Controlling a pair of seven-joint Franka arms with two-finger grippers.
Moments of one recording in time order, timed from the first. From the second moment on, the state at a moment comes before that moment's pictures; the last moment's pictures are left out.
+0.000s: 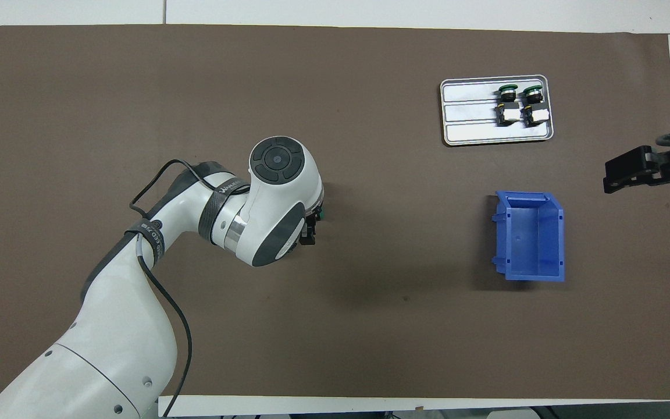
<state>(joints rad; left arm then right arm) -0.65 0.42 -0.09 -1.83 -0.10 2.21 -2.16 0.01 -0.03 0.01 -1.59 -0.03 1.42 0.09</state>
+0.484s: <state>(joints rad) -0.65 0.42 -0.09 -1.83 -0.10 2.22 -2.16 0.01 -0.03 0.01 -1.59 -0.03 1.42 0.09</state>
